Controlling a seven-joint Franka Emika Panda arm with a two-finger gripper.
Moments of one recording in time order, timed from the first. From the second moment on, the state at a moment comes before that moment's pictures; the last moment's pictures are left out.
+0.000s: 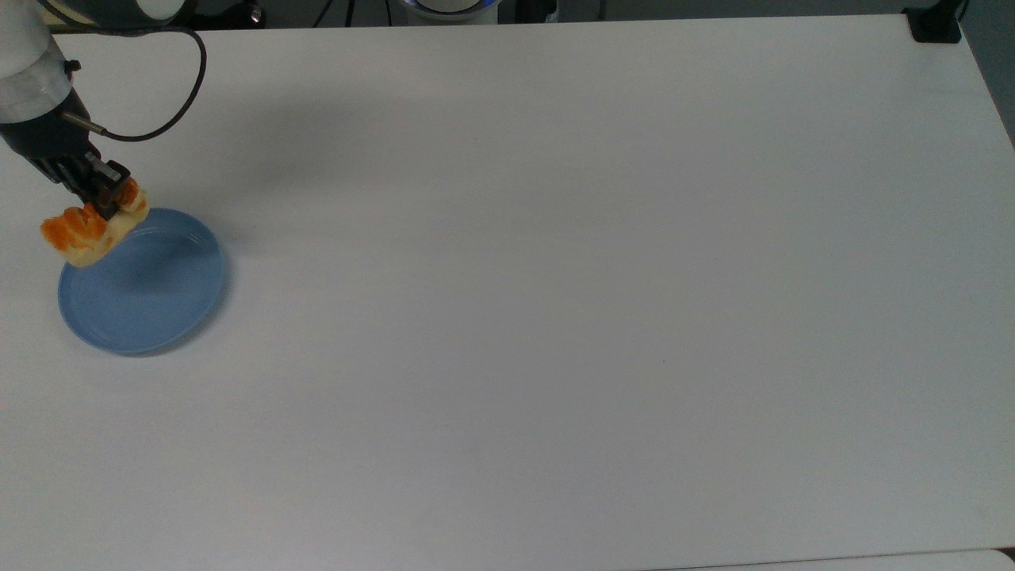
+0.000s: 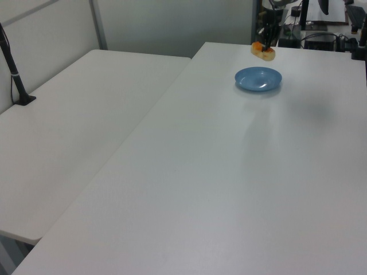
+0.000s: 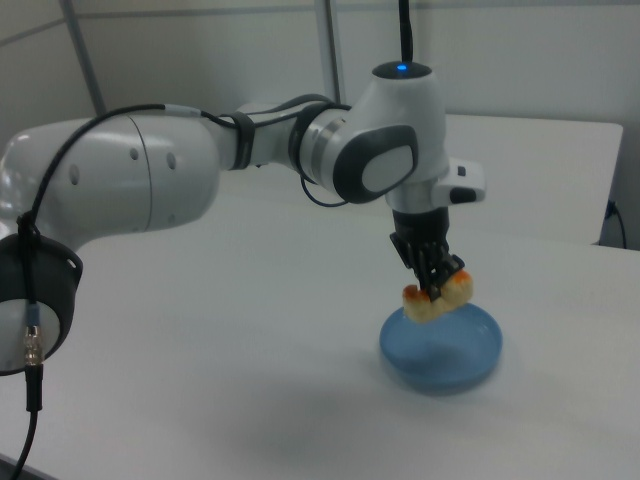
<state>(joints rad) -0.52 0.50 0.07 -1.34 -0.04 1.96 -0.02</state>
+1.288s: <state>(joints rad) -0.53 0.64 0.07 -1.33 -0.04 2.03 0.07</state>
